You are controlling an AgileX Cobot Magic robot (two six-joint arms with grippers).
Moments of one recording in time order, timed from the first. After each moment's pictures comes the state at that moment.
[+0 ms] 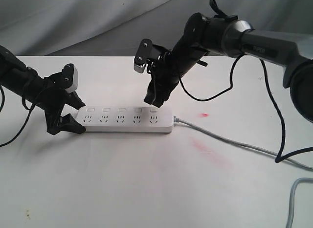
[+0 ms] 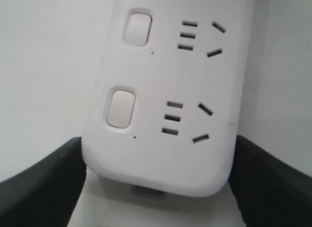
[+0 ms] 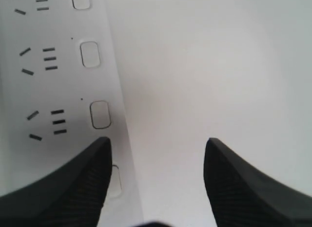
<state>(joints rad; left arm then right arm) 0.14 2.21 -1.42 -0.75 0.89 1.92 0.30 2.36 -1.96 0.43 0.86 -1.15</state>
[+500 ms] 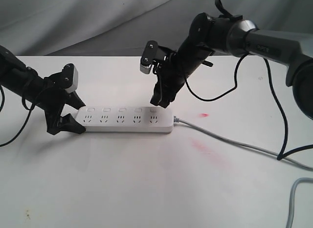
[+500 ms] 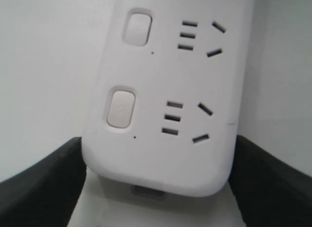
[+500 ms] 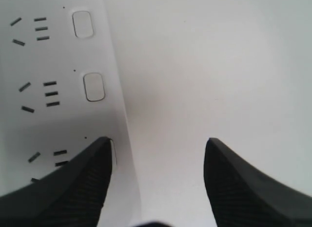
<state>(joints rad) 0.14 2.21 -1.42 -0.75 0.89 1.92 0.27 2.37 -1.96 0.42 0.89 -1.15</state>
